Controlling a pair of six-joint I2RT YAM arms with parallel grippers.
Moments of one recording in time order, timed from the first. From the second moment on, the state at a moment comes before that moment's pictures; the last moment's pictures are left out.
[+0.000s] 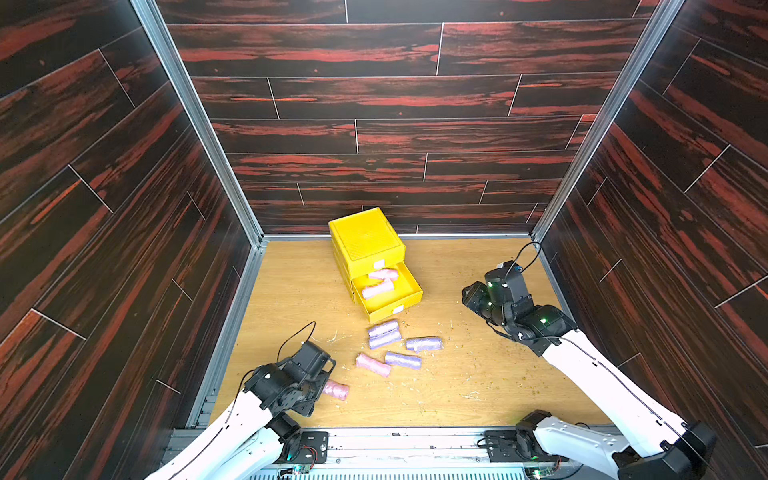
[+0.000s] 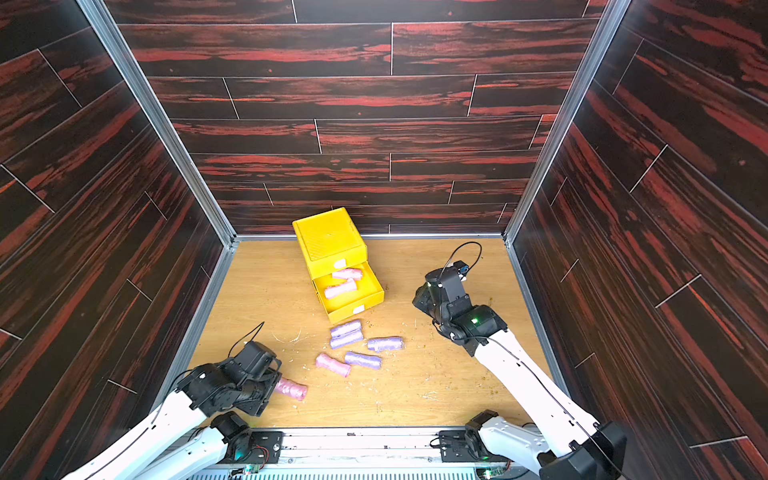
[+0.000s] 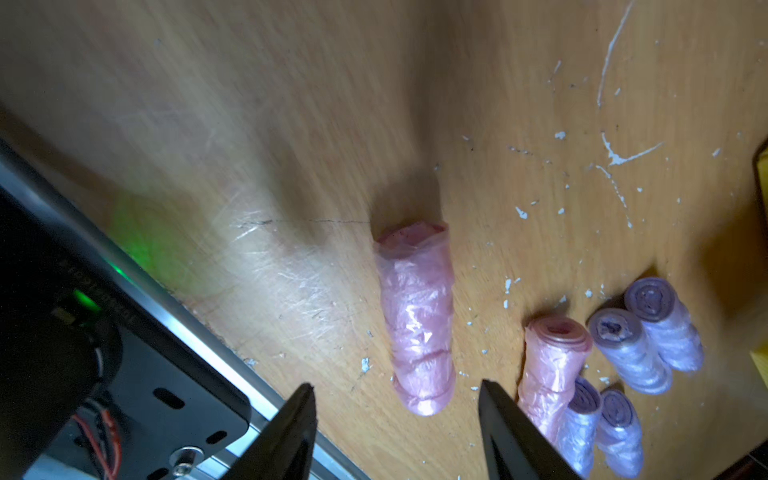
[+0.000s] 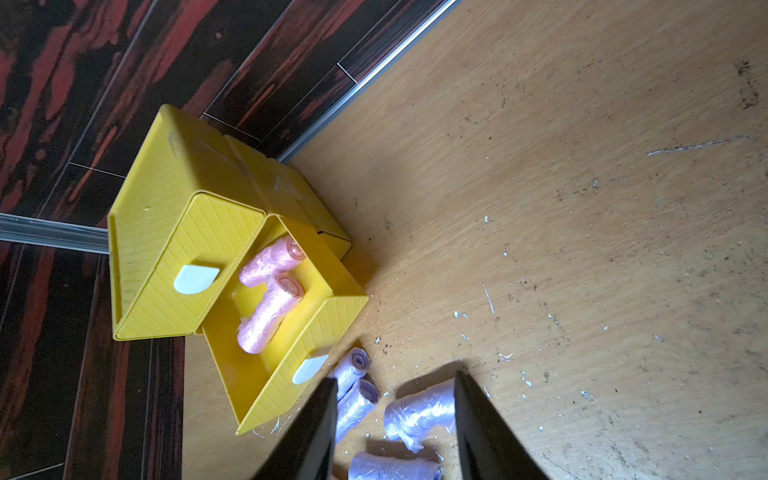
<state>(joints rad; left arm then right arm) -0.60 0.77 0.58 -1.13 -0.07 -1.77 0.56 1.12 1.07 -0.66 0.21 0.94</state>
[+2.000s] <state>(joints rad) -0.59 1.84 2.10 -1.44 -0.19 0.09 0.54 1.13 1.05 -0.66 0.15 0.92</state>
